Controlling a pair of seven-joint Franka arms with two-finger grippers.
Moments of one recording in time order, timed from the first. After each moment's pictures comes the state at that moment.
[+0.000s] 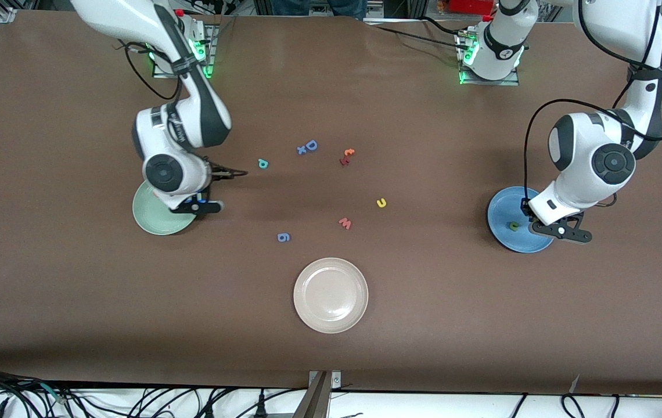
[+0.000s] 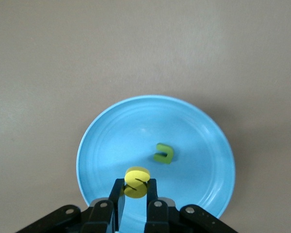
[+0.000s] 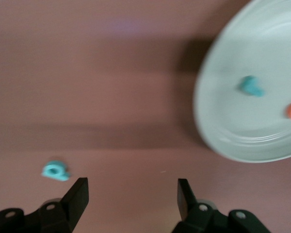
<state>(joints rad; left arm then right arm) -0.50 0.37 0.52 -2.09 -0.08 2.37 0.33 0.57 0.41 -0.15 -1.94 0.13 1.96 0.31</state>
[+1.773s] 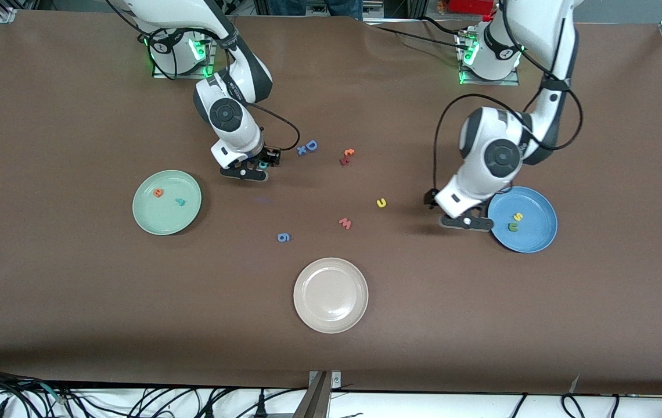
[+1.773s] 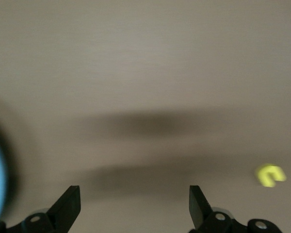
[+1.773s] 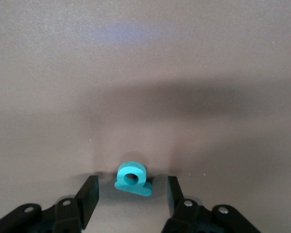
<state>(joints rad) -0.72 0.43 0.34 -2.03 -0.27 2.37 -0.12 0.58 0.39 0.06 -2.28 0.13 2.55 0.67</state>
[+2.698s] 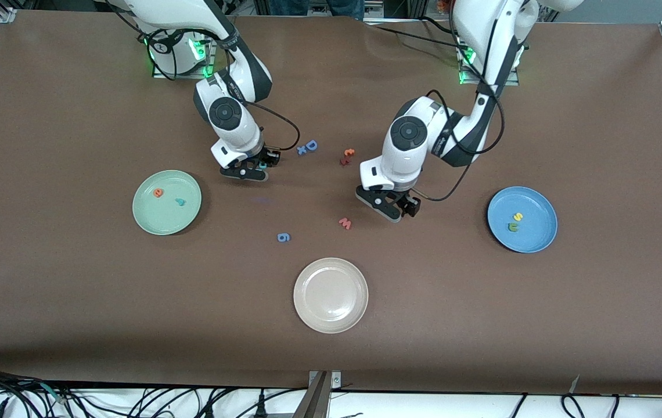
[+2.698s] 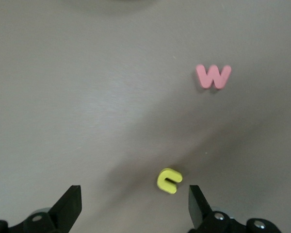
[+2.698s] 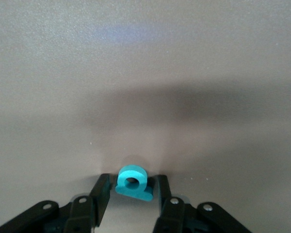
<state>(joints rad) -0.76 0.56 0.15 -1.89 -0.04 2.47 0.06 0.58 0.39 0.07 -2.29 0.13 2.60 0.67</state>
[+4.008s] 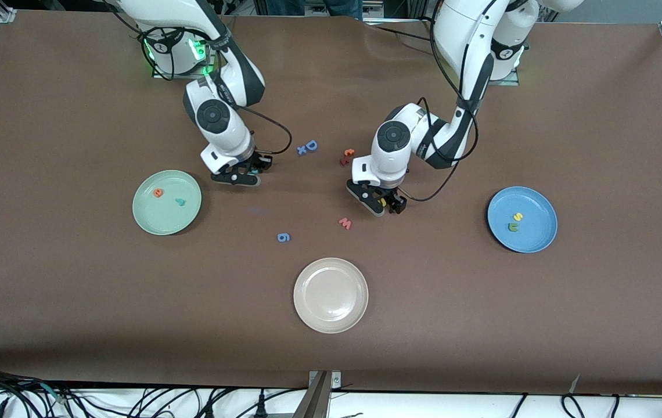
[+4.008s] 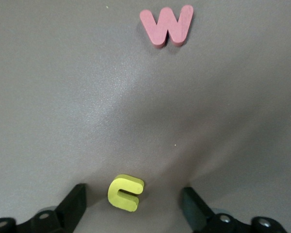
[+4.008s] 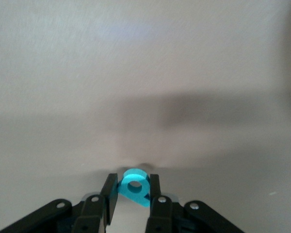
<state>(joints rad) -0.78 0.63 0.12 -1.94 -0.04 2.59 0.12 0.58 0.34 -0.01 -2.27 0.13 2.53 0.54</state>
